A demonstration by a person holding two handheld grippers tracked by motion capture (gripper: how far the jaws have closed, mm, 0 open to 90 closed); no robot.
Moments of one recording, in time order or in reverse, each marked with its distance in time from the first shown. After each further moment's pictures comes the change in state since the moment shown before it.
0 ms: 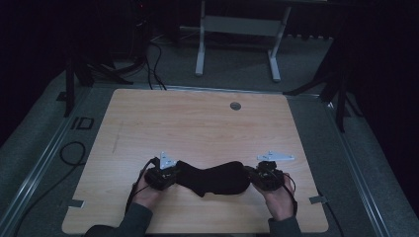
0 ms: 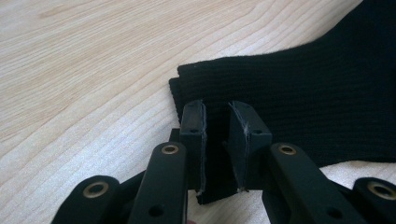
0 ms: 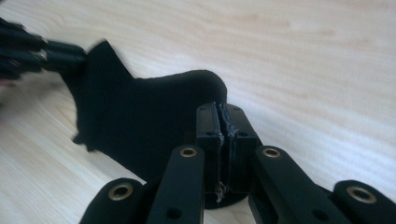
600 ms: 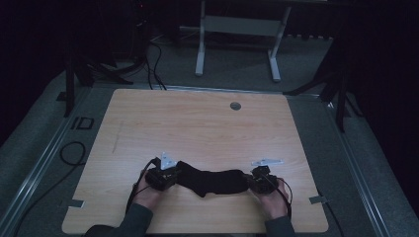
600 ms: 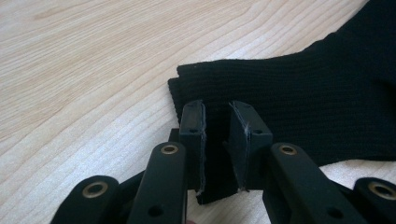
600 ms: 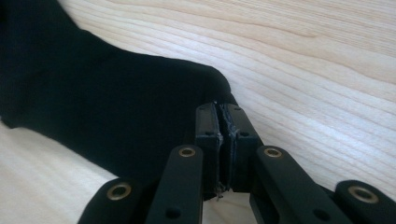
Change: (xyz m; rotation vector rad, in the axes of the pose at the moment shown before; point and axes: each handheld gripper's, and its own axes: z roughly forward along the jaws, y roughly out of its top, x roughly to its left) left arm -0.002 0.000 0.000 -0.001 -0.005 0.005; right arm -0.018 -0.030 0.045 0.125 -0.054 0.020
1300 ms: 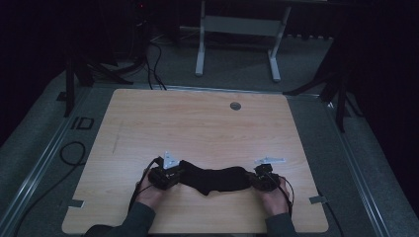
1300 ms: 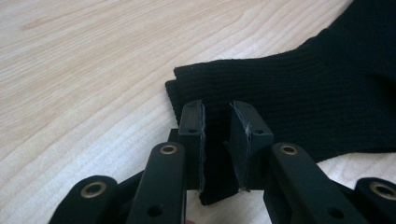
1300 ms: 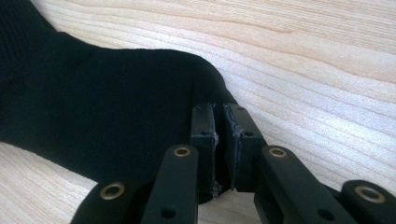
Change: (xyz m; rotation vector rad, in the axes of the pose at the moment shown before) left arm -0.002 0.005 0.007 -0.011 -0.008 0.013; right arm -0.017 -0.002 0.010 -0.013 -0.001 0.040
